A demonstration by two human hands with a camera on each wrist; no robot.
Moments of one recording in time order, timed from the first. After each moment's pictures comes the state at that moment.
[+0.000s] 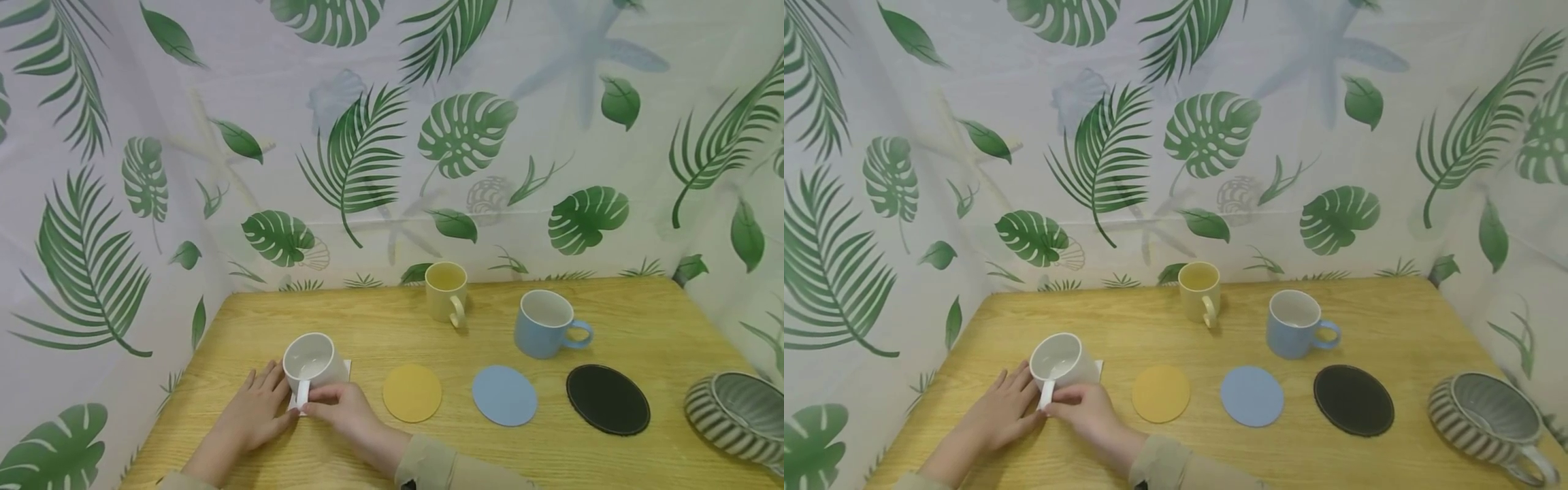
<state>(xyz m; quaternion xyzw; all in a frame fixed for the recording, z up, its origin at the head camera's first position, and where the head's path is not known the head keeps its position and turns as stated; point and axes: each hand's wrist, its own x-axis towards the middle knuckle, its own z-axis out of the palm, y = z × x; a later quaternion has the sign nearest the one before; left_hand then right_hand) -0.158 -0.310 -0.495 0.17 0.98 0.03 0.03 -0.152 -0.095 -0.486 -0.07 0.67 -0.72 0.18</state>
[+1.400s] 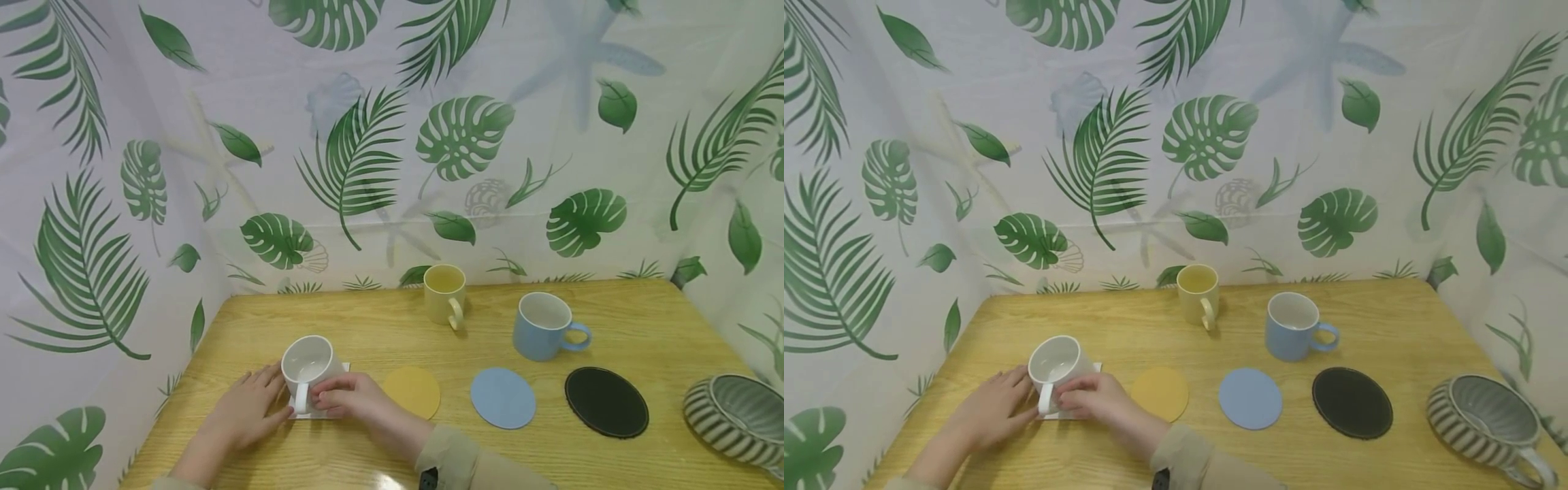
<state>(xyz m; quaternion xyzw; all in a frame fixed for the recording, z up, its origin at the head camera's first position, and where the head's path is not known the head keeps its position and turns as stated) -0.160 -0.316 -0.478 0.18 0.98 0.03 0.03 -0.167 -0.059 -0.469 -0.13 0.62 -0.72 0.27</state>
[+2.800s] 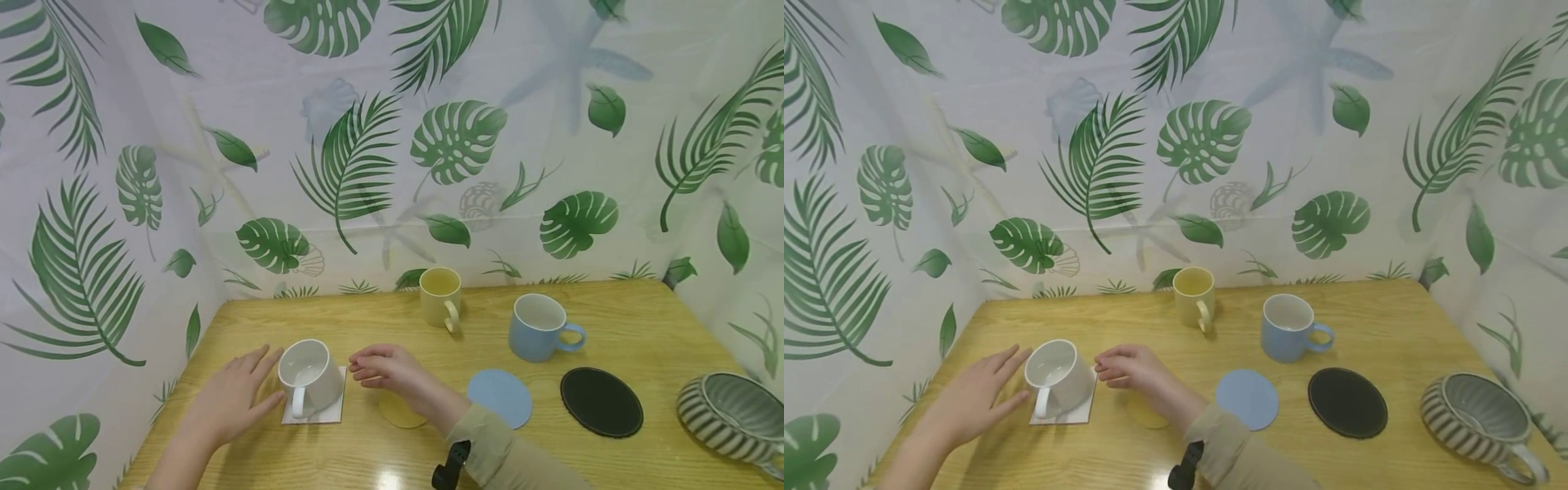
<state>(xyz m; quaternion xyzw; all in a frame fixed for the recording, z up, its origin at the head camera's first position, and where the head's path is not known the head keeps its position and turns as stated) -0.154 -0.305 -0.428 0.19 0.98 0.03 -0.07 -0.208 0.001 -0.454 -0.13 0.64 -0.71 0.26</state>
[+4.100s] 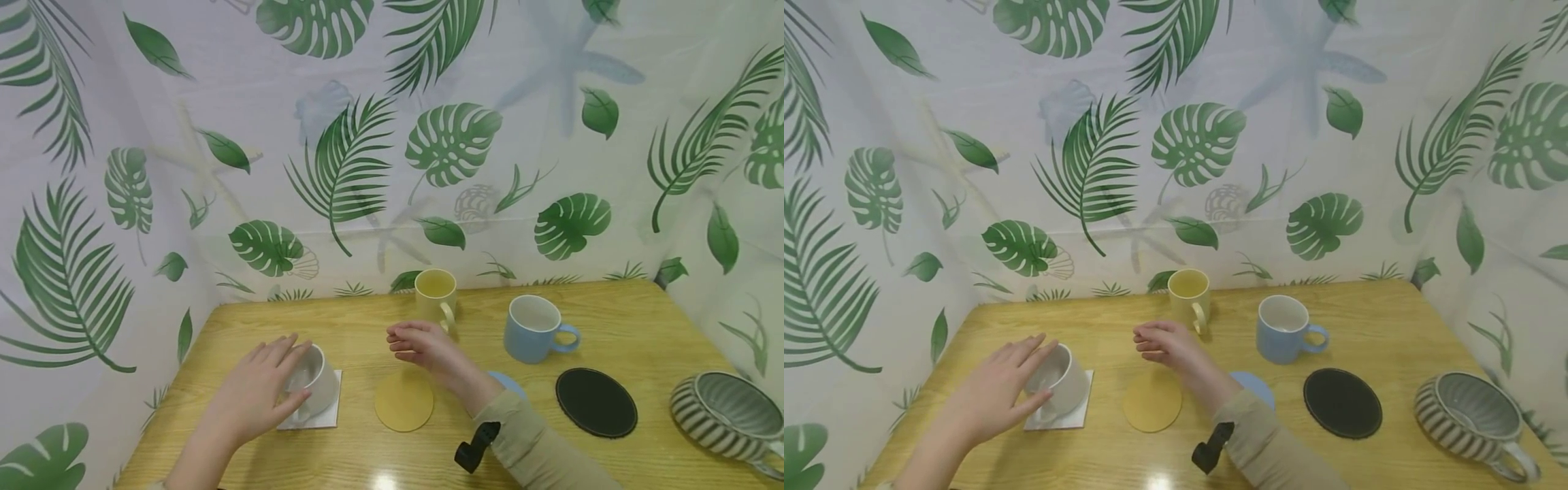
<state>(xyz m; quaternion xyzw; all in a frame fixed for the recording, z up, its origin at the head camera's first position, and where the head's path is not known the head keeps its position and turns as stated) -0.160 -0.258 -0.407 0.25 0.96 0.01 -0.09 -0.237 0.056 -0.445 -0.08 0.61 -0.76 0.21</state>
